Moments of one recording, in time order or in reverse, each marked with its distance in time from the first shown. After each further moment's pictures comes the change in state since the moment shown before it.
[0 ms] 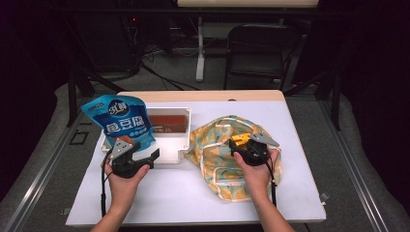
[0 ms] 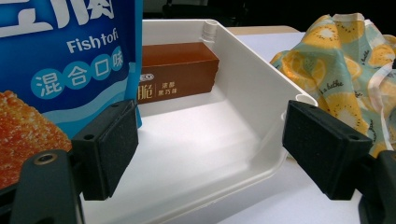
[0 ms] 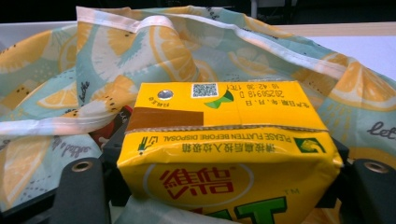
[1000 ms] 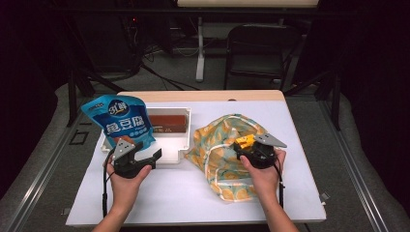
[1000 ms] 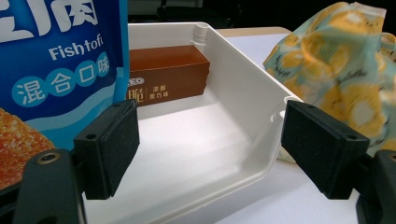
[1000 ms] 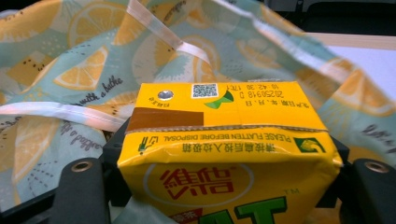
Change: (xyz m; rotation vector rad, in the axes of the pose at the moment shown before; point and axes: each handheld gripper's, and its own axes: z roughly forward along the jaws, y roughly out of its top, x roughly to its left) left arm -0.005 0.002 0.001 -0.006 -0.016 0.006; right arm -0.006 0.000 -0.017 0.009 0.037 -0.074
